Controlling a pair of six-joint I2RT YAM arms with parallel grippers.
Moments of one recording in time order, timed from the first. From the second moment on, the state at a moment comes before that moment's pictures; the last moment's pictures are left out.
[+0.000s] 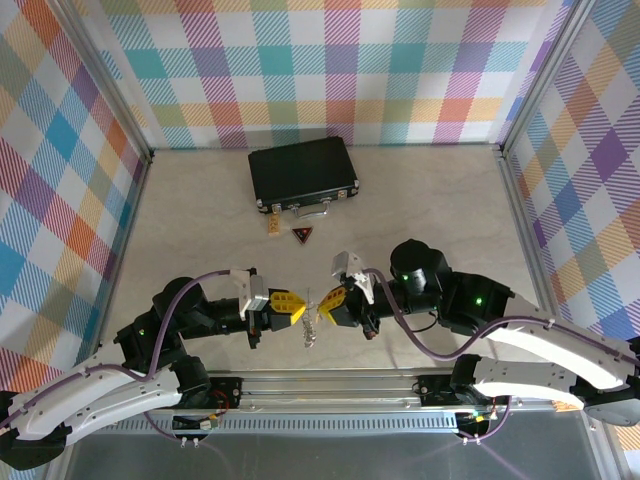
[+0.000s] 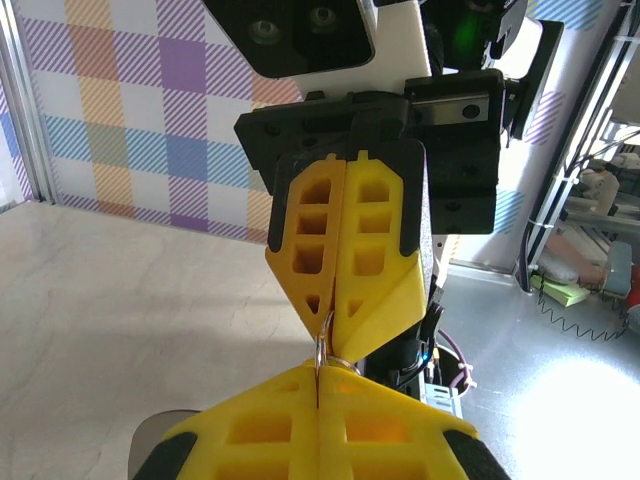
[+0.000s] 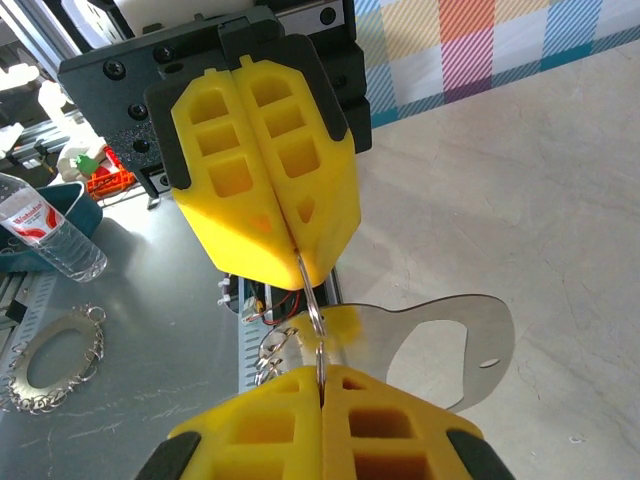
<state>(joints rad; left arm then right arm) -1.03 0.55 0.69 -0.19 0.37 -0.08 1.14 0.95 1.06 -0.52 -0.39 0.11</state>
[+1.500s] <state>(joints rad) -1.03 0.58 0.69 -0.19 0.38 -0.08 1.14 0.96 1.06 -0.51 -0.43 0.11</state>
